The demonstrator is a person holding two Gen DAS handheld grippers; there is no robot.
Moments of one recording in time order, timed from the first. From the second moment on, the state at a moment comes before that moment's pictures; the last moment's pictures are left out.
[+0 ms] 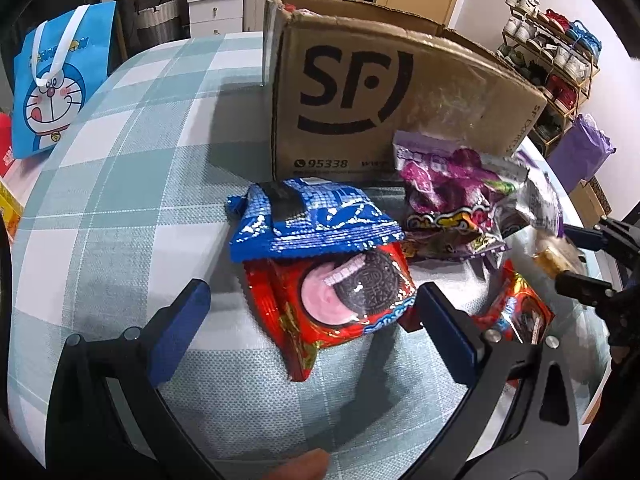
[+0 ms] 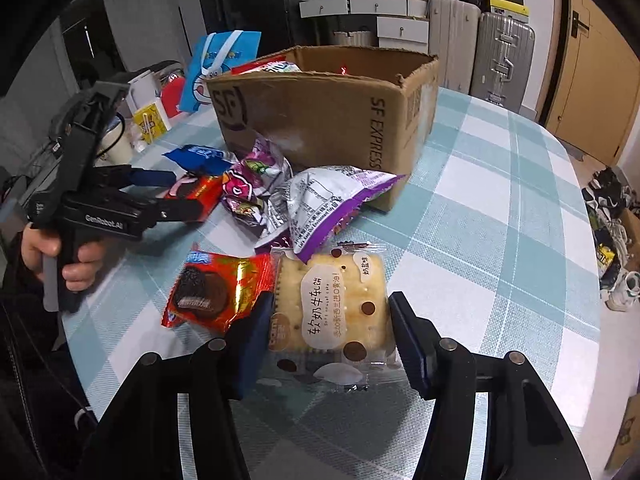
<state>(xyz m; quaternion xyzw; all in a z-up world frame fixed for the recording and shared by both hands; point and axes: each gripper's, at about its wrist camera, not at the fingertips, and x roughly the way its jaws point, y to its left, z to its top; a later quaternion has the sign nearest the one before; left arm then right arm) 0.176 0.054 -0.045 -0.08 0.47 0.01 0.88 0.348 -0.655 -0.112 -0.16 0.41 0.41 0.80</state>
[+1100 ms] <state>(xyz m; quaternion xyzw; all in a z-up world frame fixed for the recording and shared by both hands) 0.134 0.018 0.033 -0.03 0.37 -0.07 0.92 0.308 -0.651 -0.067 -0.13 0.33 0.49 0.79</state>
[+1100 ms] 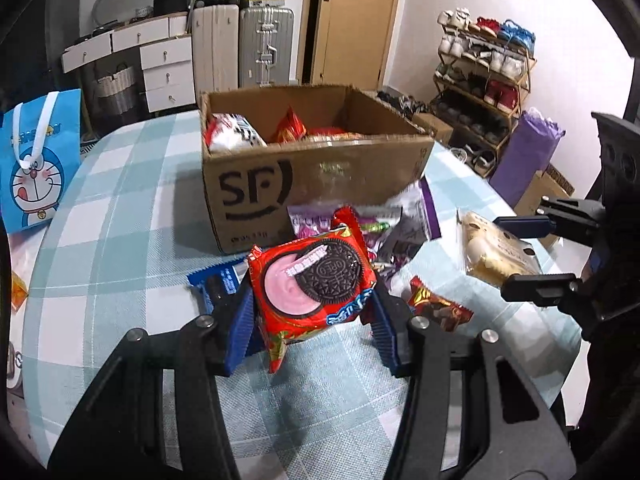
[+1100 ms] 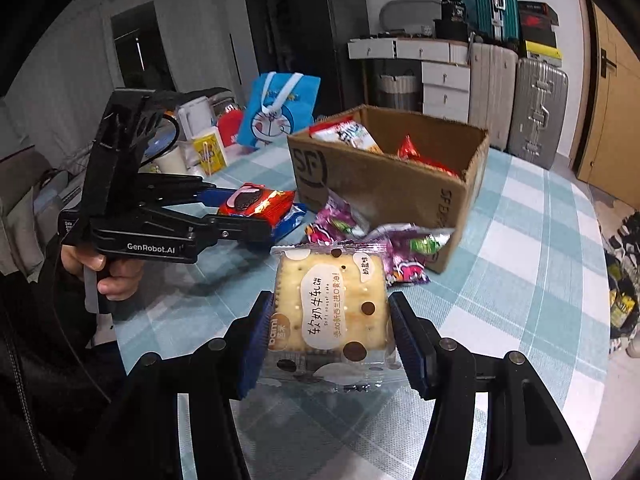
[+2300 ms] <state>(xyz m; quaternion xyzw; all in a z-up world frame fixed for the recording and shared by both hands) 0.200 0.053 0.091 -0.06 0.31 -0.02 0.95 0.377 -0.627 0.008 0.00 0.25 0.38 0.89</state>
